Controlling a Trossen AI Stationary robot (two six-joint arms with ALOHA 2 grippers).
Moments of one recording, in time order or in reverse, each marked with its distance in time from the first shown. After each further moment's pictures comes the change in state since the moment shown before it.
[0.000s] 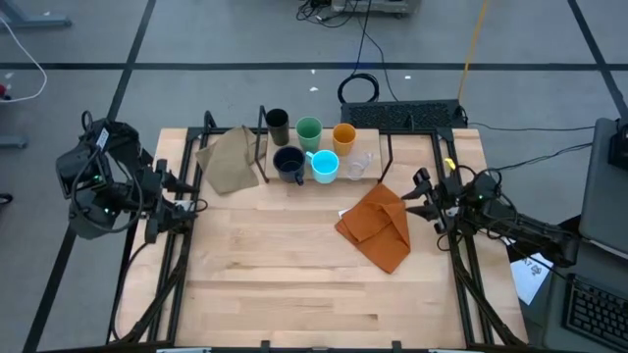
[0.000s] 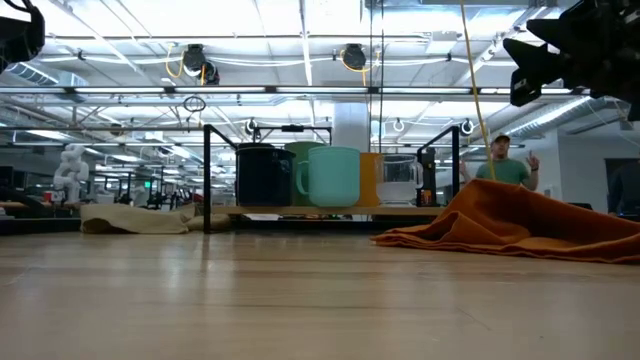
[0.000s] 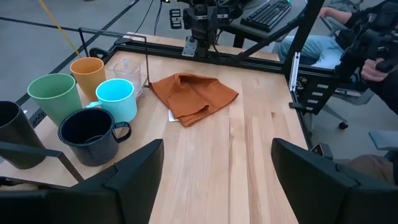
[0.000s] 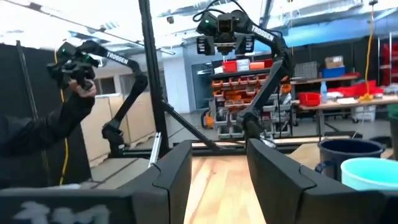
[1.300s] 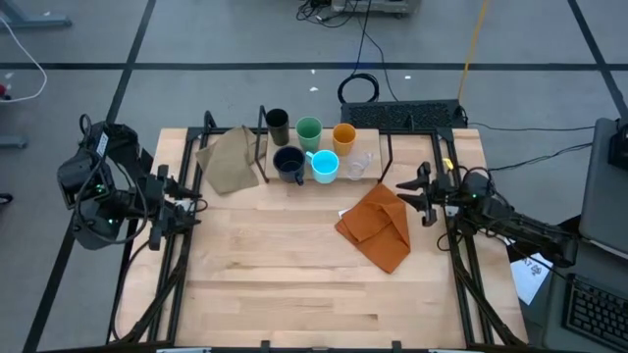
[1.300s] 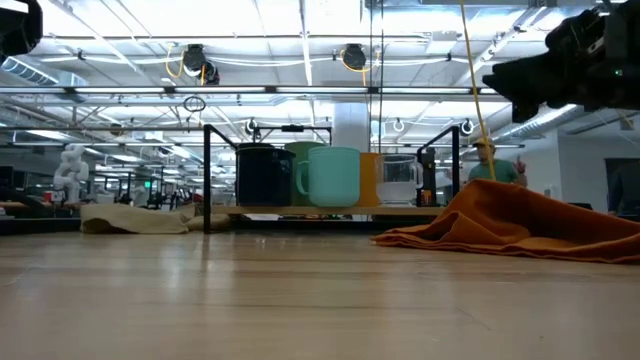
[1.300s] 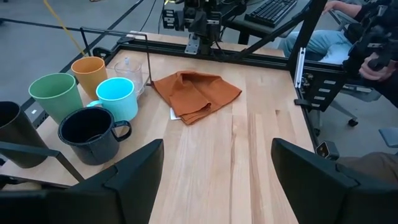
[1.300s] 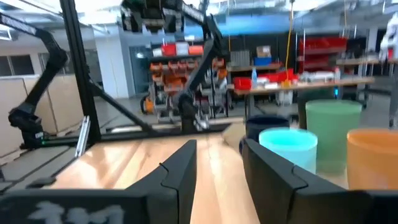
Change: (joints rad) left arm 0.000 0.048 0.000 -0.001 -0.008 -0.027; right arm 0.000 -0.010 0.001 -0.159 0.259 -0.167
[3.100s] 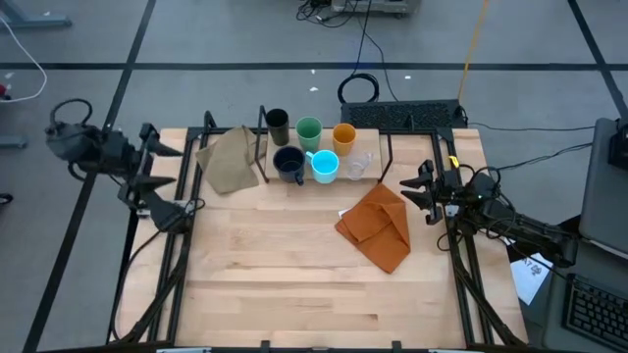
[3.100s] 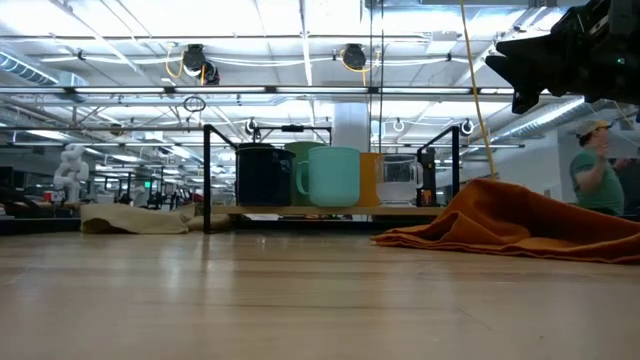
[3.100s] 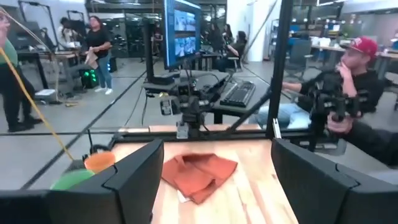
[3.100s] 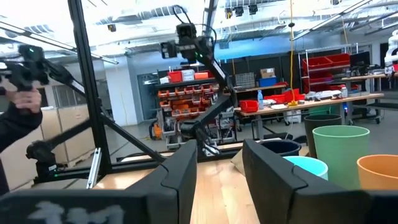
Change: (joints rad) left arm 0.361 -0.544 -0.228 0.607 0.303 0.959; right arm 0.000 0.000 0.000 0.124 0.000 0.108
